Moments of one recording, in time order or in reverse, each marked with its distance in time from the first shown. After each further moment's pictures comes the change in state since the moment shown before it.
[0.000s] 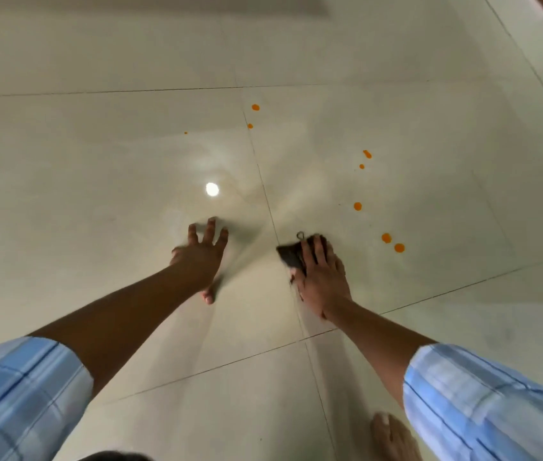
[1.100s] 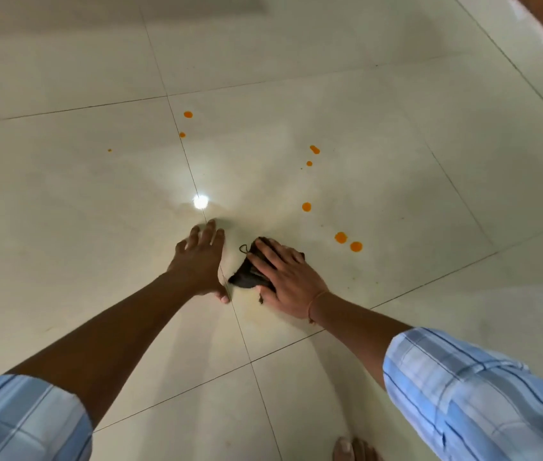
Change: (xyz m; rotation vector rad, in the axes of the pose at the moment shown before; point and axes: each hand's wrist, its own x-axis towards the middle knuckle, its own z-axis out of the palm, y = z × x) left_hand 0.053 0.102 -0.023 -0.103 0.225 0.092; right_hand 0.024 0.083 0.011 -0.060 0.171 -0.468
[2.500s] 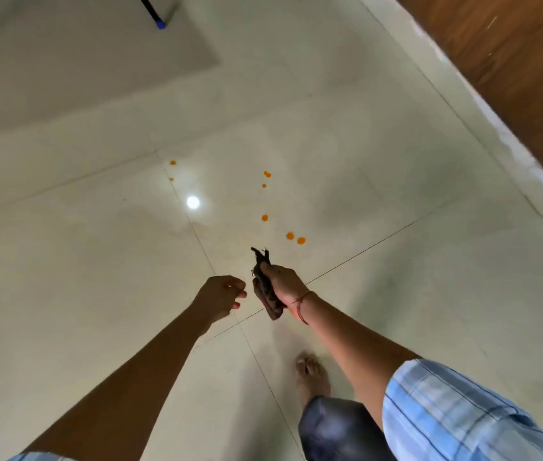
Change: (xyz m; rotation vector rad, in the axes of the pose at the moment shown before) left_hand -0.189 0.112 -0.152 -1.109 -0.253 -0.285; right_hand -0.101 -0.069 -0.243 1.513 -0.139 1.012
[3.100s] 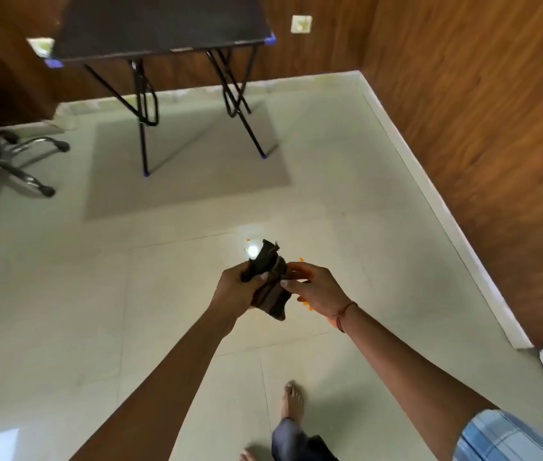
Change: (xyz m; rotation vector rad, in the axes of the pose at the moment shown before) left_hand -0.442 0.293 -0.035 -0.428 0.350 0.300; right_hand -0.415 -0.301 -0.117 -0.214 -0.295 -0.490
